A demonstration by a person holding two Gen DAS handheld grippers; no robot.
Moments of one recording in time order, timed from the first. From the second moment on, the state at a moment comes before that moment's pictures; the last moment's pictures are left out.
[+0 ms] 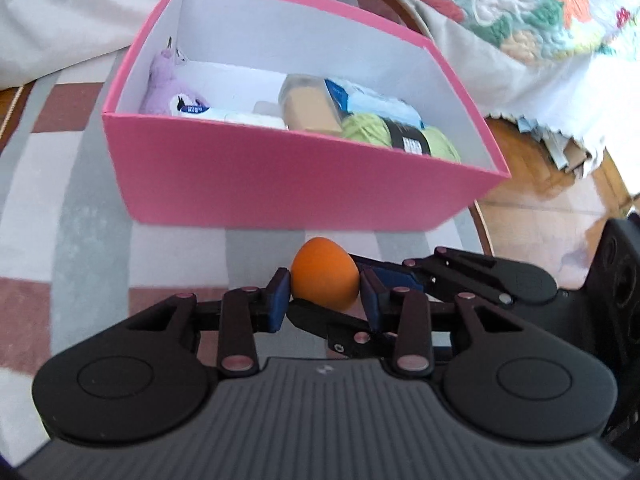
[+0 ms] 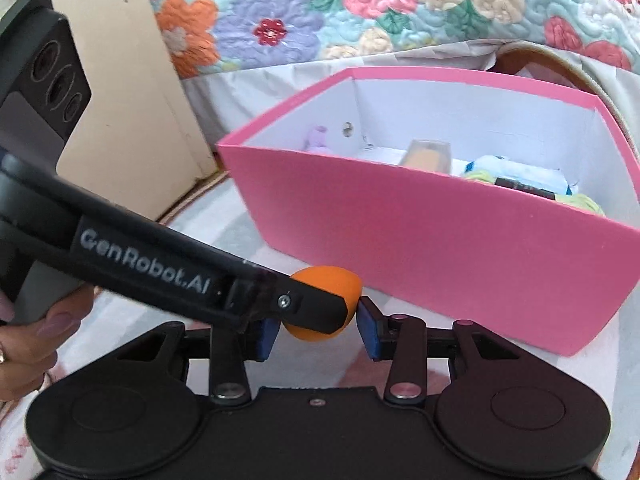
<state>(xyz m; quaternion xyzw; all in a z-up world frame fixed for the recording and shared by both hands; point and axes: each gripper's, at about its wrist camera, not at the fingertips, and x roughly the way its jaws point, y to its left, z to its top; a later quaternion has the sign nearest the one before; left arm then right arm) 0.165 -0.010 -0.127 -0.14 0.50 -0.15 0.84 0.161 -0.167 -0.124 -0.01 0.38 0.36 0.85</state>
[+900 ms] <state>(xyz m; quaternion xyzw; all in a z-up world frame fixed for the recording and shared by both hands) 0.112 -0.033 -0.017 -0.07 0.52 -0.21 0.82 0.082 -0.181 -0.025 0.02 0.35 0.34 0.87</state>
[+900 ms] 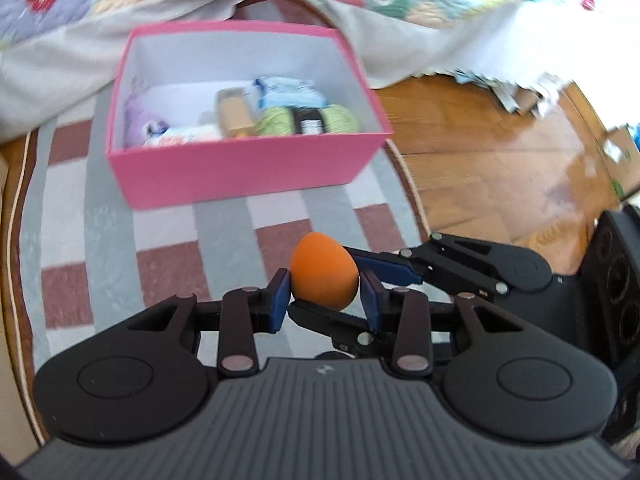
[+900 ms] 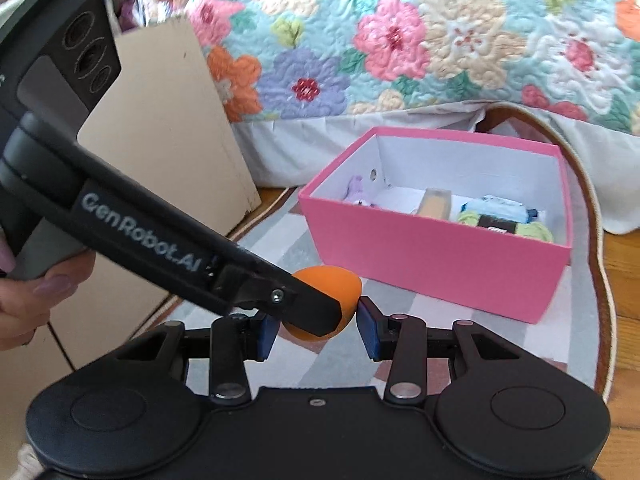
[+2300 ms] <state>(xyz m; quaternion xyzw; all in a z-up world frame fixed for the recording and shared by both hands) 0.297 0.049 -0.050 -0.20 0.48 -0.16 0.84 0.283 -0.126 -0.049 0.05 0.38 0.32 0.86</state>
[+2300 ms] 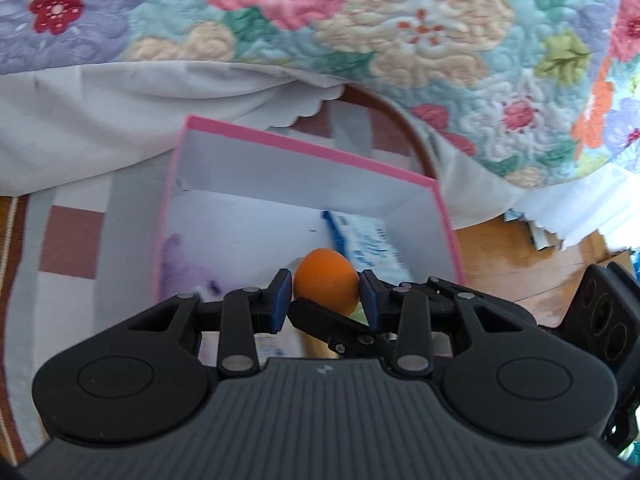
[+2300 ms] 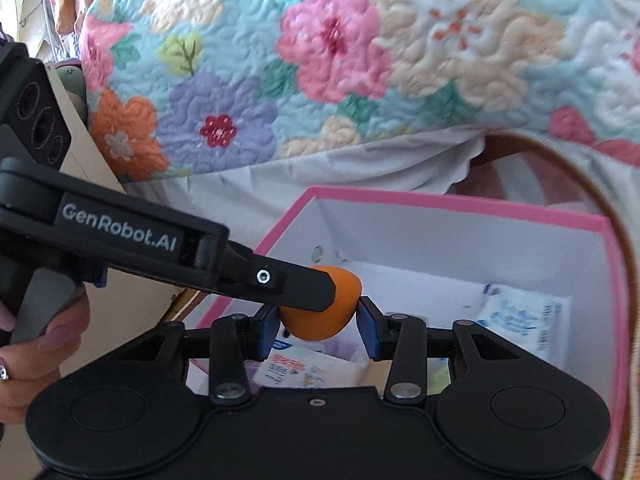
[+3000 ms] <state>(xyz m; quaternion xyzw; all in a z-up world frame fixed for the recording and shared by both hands) 0.285 0.074 -0.065 -0.23 0.47 -0.11 0.84 0.304 -0.145 -0.086 0.14 0.43 0.31 0.84</state>
